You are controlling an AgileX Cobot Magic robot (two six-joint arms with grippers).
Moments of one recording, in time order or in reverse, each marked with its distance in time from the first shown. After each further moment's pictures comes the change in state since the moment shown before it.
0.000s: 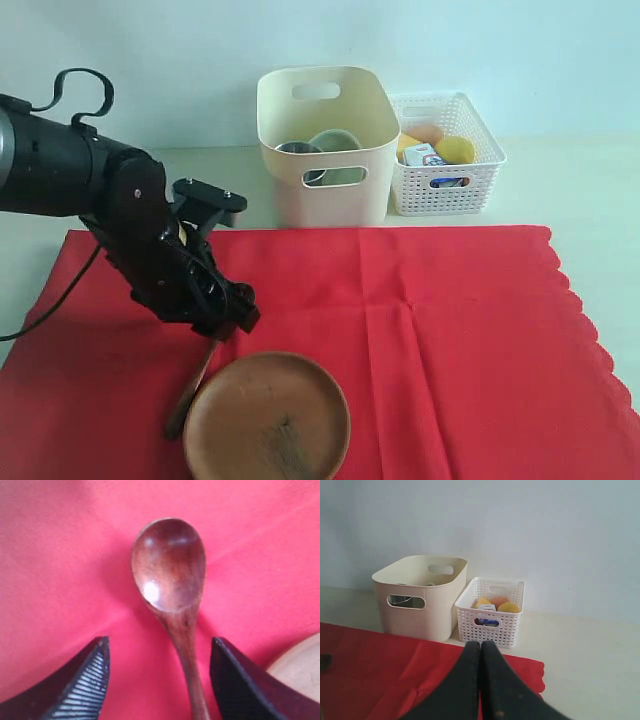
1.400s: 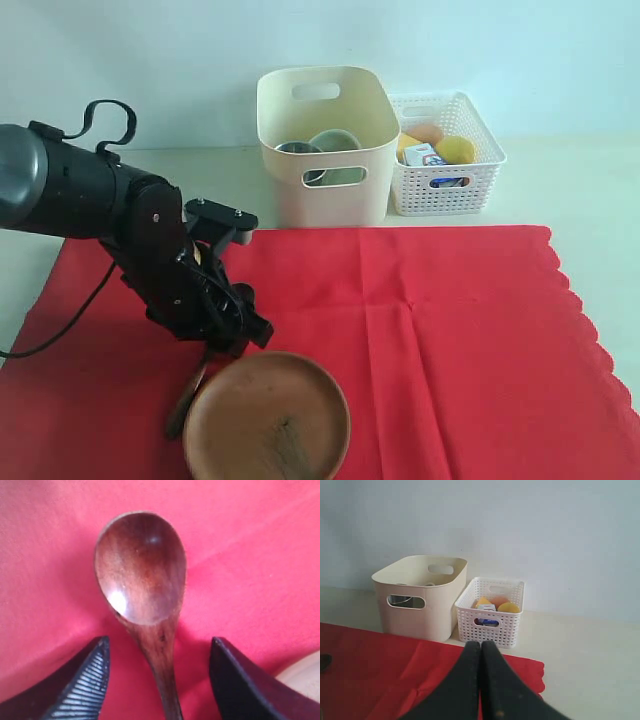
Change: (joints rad) left arm -0.019 0.053 0.011 -0.038 -0.061 -0.010; right arm 0.000 0.000 0.000 0.000 0.000 0.000
